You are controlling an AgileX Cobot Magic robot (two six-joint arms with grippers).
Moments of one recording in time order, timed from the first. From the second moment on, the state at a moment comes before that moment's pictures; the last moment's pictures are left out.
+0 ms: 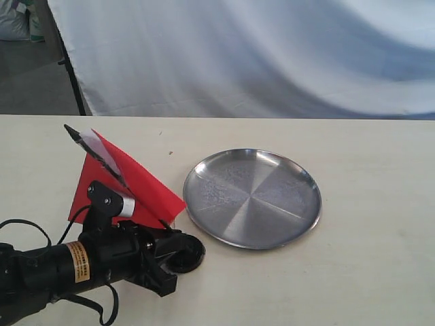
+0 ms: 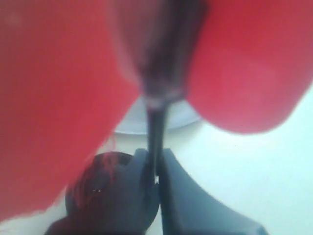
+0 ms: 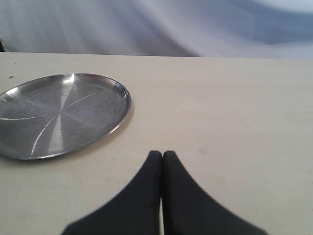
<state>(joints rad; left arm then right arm) -0.39 1.88 -0.45 0.44 -0.98 -0.37 0.16 0.01 0.00 0.07 0.35 -0.05</state>
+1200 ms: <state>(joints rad) -0.39 2.12 -1.26 1.54 -0.73 -1.80 0.16 0.01 0.00 0.07 0.35 -0.05</state>
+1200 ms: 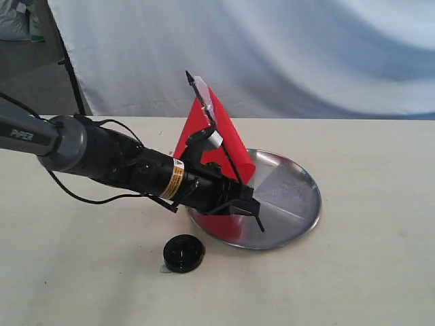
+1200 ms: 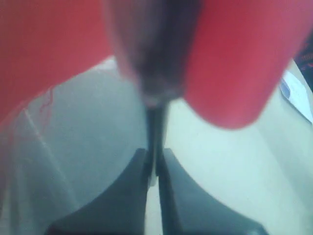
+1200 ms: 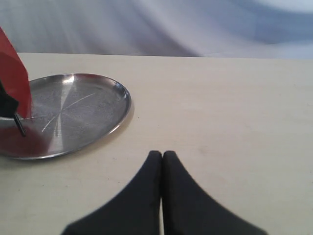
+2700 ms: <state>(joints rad) -0.39 2.28 -1.48 1.58 -0.84 -2.02 0.16 0.01 0.00 0.07 0.35 -0.05</state>
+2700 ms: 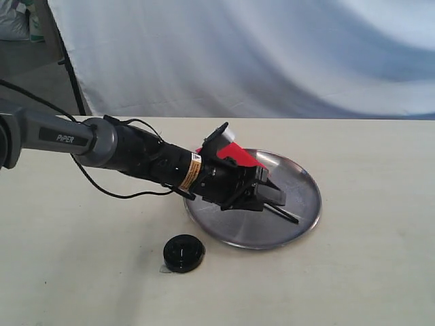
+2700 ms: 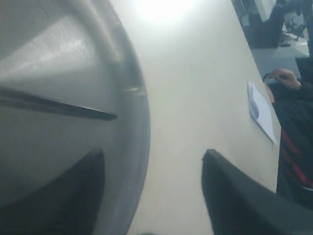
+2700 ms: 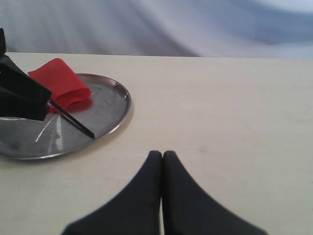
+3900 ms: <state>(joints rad) -0.39 1.05 -0.67 1.74 -0.22 -1.73 0.16 0.01 0.00 0.07 0.35 -0.05</state>
